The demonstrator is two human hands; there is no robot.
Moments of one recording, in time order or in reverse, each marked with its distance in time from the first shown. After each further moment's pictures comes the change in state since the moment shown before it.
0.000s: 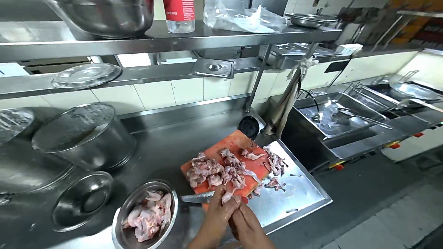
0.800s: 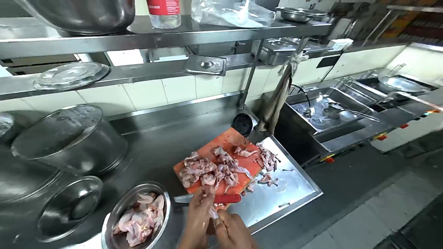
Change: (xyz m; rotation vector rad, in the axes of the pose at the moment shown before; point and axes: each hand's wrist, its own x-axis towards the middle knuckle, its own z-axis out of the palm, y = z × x) left_hand -0.003 0.006 0.001 -0.011 0.383 -0.118; right_hand -0.012 0.011 0.001 -0.441 -0.080 -0.043
